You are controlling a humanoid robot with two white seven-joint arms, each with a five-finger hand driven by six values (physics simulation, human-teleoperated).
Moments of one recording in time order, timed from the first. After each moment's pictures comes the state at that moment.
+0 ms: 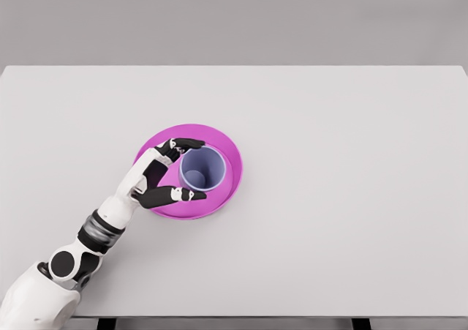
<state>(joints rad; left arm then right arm) -0.10 0.46 -0.57 -1.51 0.47 -0.61 -0.18 -0.03 0.00 -0.08 0.15 0.07 -0.19 0.17</state>
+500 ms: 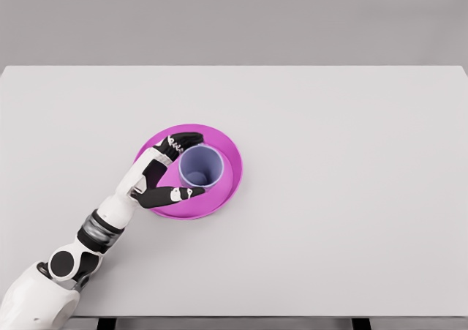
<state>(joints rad) -0.10 0.46 -0.57 -1.51 0.47 -0.61 -0.18 -0.03 0.00 -0.08 0.15 0.07 -0.19 0.17</state>
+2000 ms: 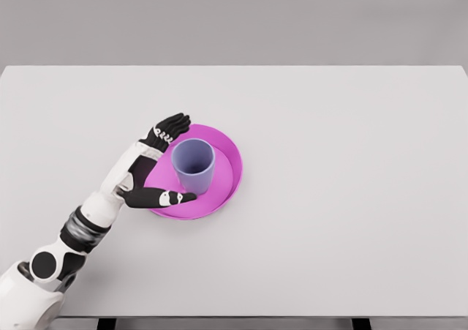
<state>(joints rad) -0.06 0.51 -0.51 -1.64 0.45 -0.61 -0.19 -0.03 0.00 -0.08 0.15 0.07 -0.19 0.17</state>
